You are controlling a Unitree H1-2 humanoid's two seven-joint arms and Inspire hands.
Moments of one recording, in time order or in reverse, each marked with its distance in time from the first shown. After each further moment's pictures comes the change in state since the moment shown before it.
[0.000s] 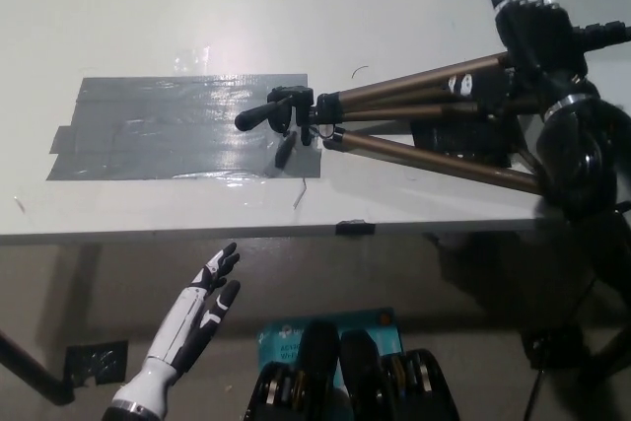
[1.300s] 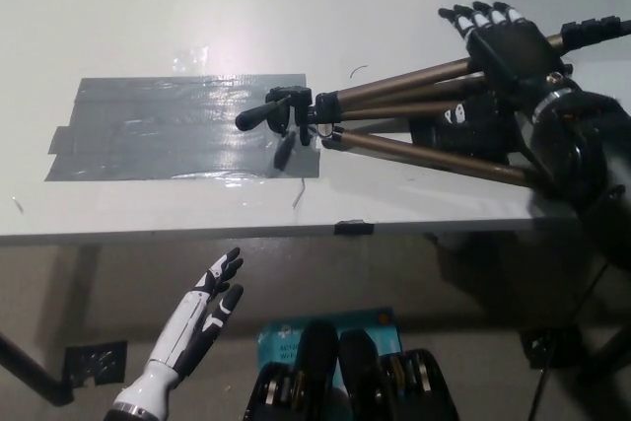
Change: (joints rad) left_arm 0.006 -0.001 0.000 0.000 0.000 0.003 -0.017; right_arm -0.095 -0.063 0.200 0.157 -0.047 -0.073 0.133
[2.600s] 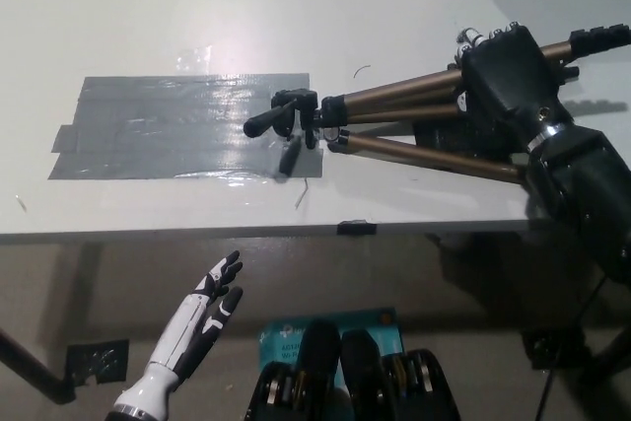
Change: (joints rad) left_arm 0.001 0.000 0.000 0.015 -0.001 0.001 0.000; right_arm -0.031 0.019 0.184 0.365 -0.187 -0.130 -0.658
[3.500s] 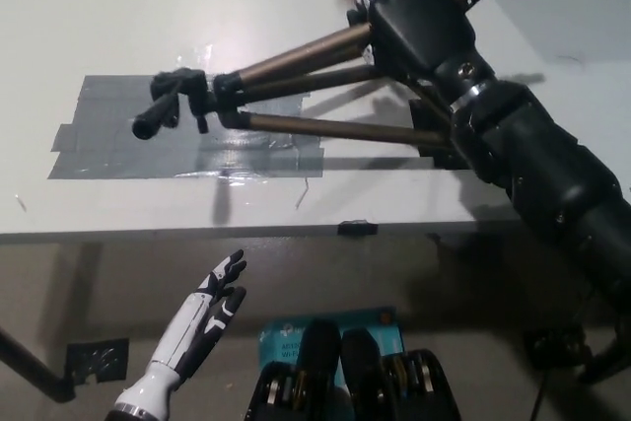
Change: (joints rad) left_arm 0.001 0.001 -0.001 -0.021 0.002 0.003 -0.018; right_arm -0.106 0.119 -0.029 -0.042 -0.024 -0.058 -0.016
